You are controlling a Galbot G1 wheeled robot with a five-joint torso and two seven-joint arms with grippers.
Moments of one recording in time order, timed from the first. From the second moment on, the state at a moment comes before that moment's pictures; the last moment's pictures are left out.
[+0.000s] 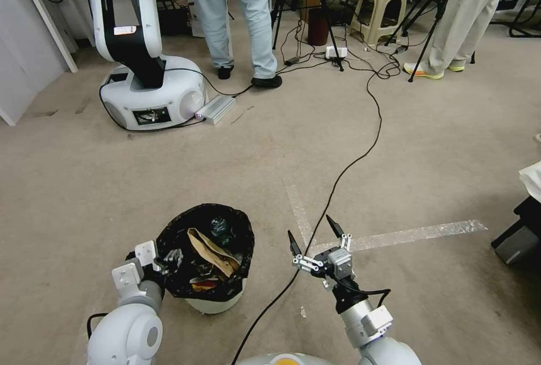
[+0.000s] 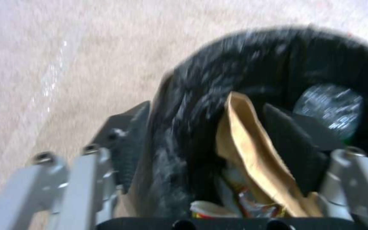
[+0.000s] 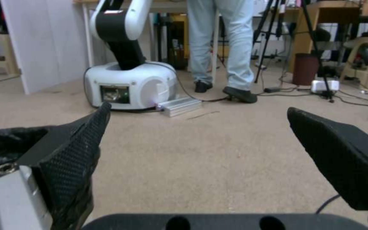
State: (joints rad) left arm 1.63 -1.45 -0.64 -2.20 -0.45 0.61 -0.36; right arm -1.63 1.34 0.26 1.96 0.04 0.31 -0.05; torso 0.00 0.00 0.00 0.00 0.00
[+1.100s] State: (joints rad) left arm 1.88 -1.49 -0.58 -2.27 0.02 0.13 -0.19; right arm -1.60 1.39 0.26 1.98 0.03 0.29 0.08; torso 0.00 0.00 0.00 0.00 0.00
